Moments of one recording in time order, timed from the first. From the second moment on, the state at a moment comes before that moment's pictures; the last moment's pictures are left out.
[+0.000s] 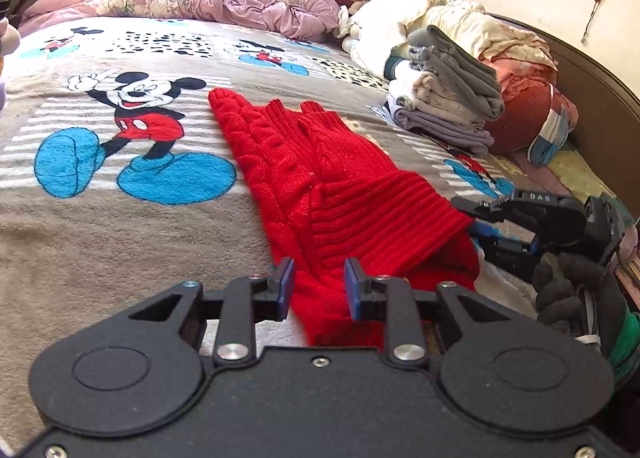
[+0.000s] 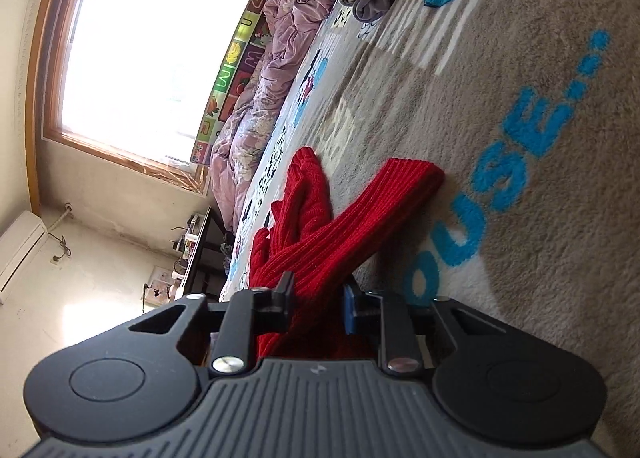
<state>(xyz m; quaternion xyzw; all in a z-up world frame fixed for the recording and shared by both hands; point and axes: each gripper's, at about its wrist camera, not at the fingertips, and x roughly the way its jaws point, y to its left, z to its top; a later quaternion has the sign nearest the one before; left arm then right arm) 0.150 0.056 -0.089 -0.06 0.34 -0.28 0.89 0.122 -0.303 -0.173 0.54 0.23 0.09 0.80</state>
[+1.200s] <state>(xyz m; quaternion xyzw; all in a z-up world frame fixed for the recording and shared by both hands) 0.143 0.019 -0.114 0.06 0.31 -0.38 0.87 0.207 -0.235 -0.034 0.28 0.30 0.06 0.91</state>
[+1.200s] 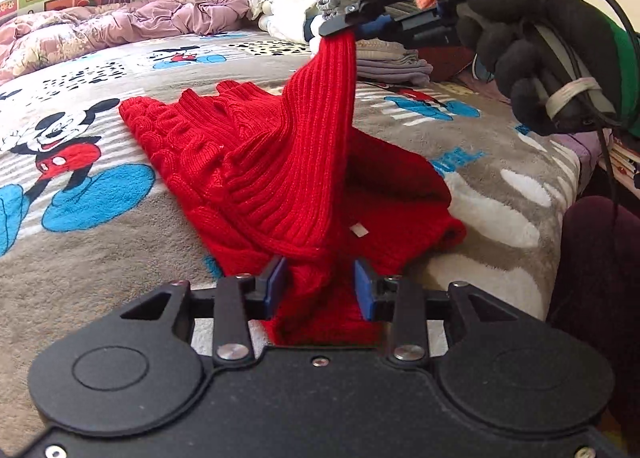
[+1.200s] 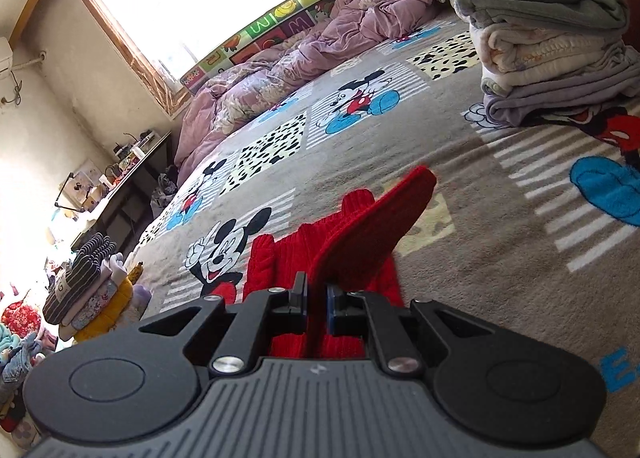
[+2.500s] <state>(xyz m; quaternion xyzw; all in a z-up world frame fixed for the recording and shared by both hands) 0.172 0.047 -0.118 -0.08 0.36 -0.40 0.84 0.282 -0.173 -0.054 0.14 0.30 0.17 0.93</state>
